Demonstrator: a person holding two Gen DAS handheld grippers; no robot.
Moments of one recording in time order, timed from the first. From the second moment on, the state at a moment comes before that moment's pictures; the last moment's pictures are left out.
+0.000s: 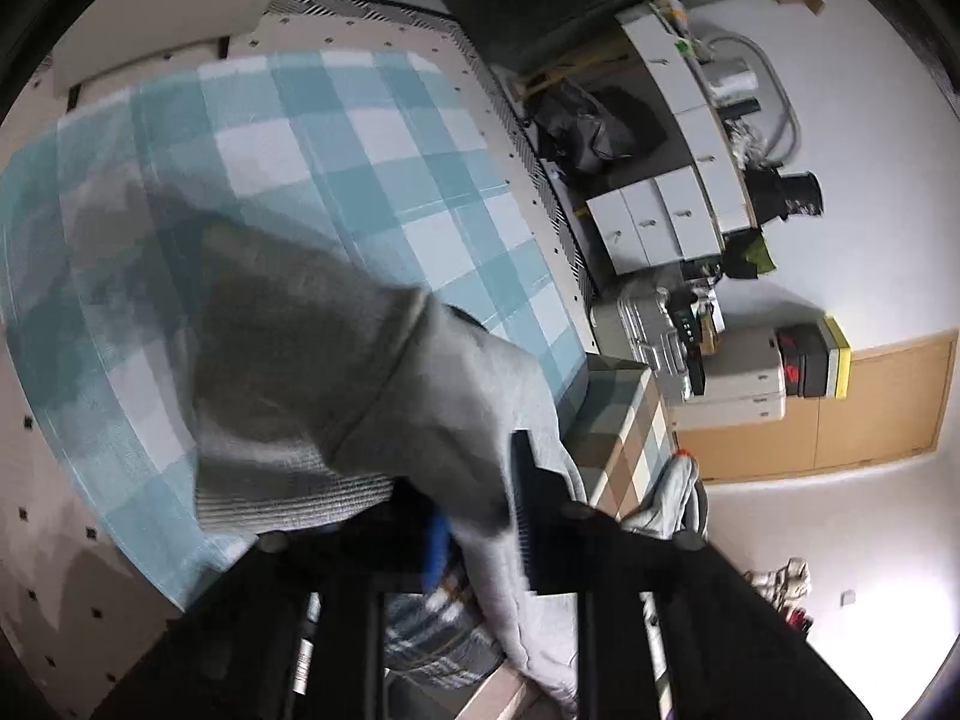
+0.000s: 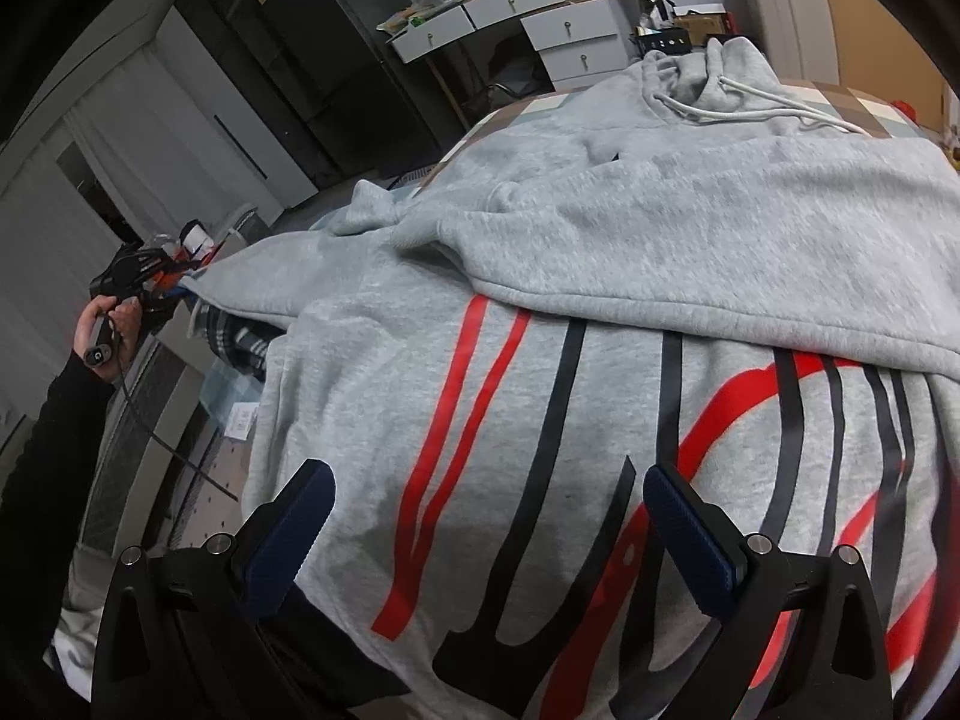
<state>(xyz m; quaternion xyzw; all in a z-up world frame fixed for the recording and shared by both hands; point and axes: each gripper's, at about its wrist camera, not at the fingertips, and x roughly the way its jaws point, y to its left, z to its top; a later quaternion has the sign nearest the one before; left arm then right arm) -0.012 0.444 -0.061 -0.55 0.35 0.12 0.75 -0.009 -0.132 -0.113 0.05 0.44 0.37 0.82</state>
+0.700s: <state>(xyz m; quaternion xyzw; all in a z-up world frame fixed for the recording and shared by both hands) 0.006 0.410 0.029 -0.42 0.29 0.12 0.85 -0.009 -0.138 -0.110 0.06 0.43 0.36 0.82</state>
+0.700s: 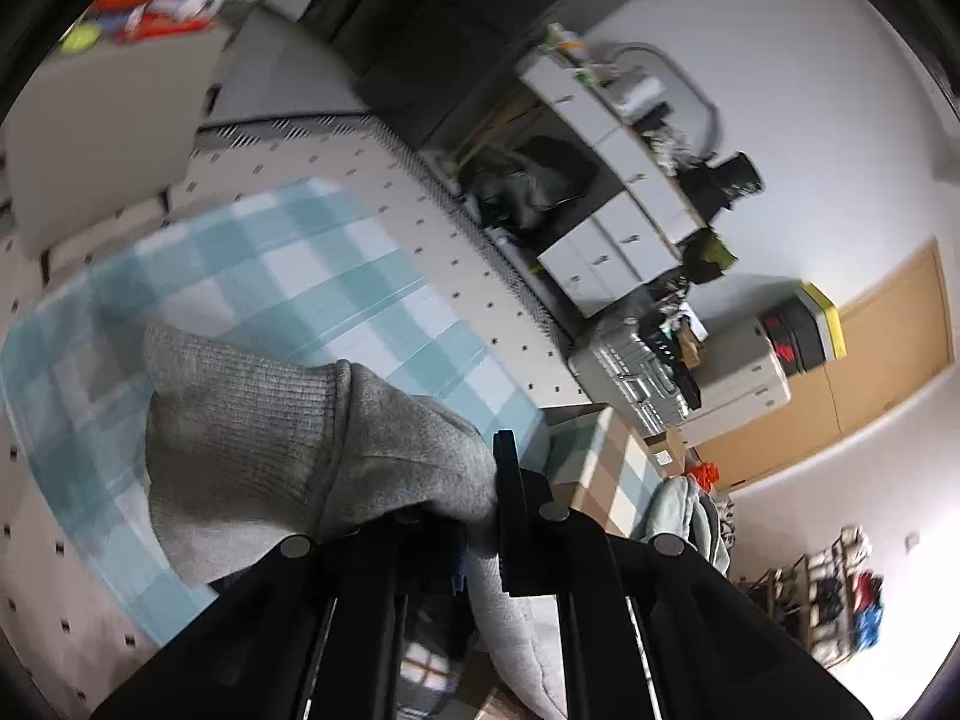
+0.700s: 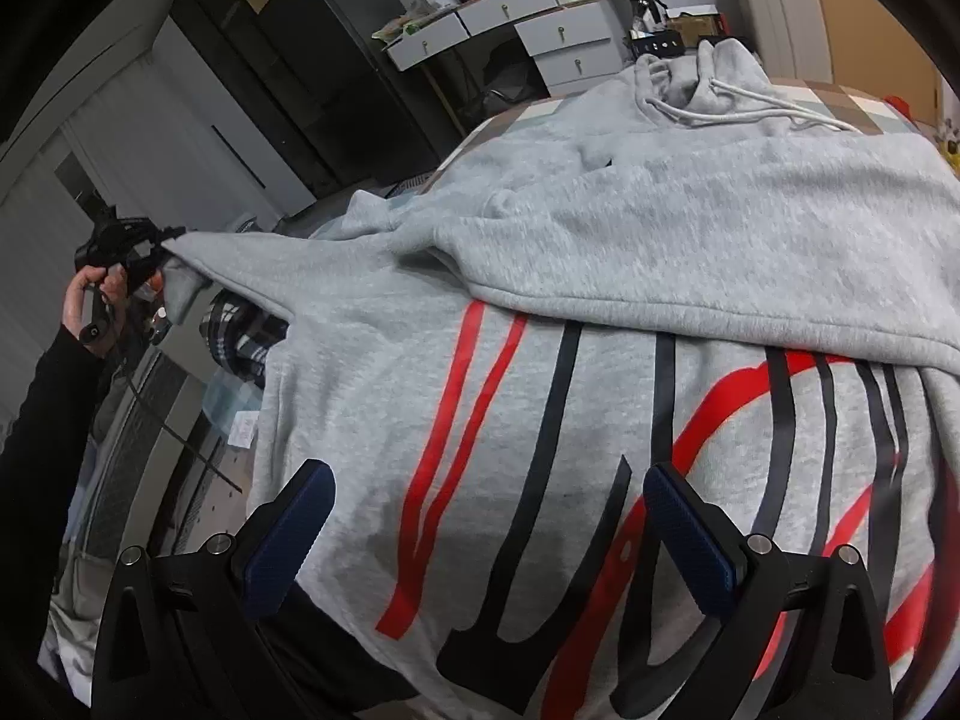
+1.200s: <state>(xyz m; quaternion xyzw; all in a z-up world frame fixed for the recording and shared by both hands) 0.046 0.330 0.094 -0.30 0.26 0.03 0.92 -0.006 -0.156 -0.098 0.11 0.41 0.36 0.83</state>
